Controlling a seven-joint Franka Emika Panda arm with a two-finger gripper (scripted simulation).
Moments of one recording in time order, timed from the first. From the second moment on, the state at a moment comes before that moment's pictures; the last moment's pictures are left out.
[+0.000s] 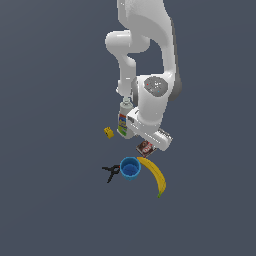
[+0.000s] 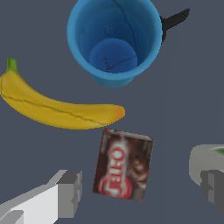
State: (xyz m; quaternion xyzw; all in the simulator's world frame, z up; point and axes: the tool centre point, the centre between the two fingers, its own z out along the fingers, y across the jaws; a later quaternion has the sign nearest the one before) arm -0.016 0.076 0.113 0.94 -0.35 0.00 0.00
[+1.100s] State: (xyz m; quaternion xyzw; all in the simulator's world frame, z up) arm -0.034 0.097 0.064 0.90 -0.43 0.00 0.00
